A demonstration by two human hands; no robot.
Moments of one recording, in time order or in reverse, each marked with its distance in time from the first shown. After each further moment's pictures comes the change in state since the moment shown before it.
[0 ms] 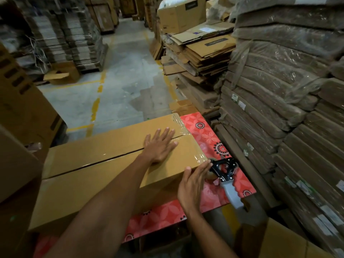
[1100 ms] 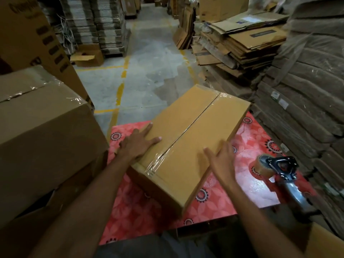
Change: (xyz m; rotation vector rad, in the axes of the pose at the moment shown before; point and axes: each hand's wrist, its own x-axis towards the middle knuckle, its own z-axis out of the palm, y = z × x) left_hand -0.142 -0.283 -0.032 -0.200 0.075 -0.443; right_hand -0.031 -0.104 0.112 -0.078 -0.170 0.023
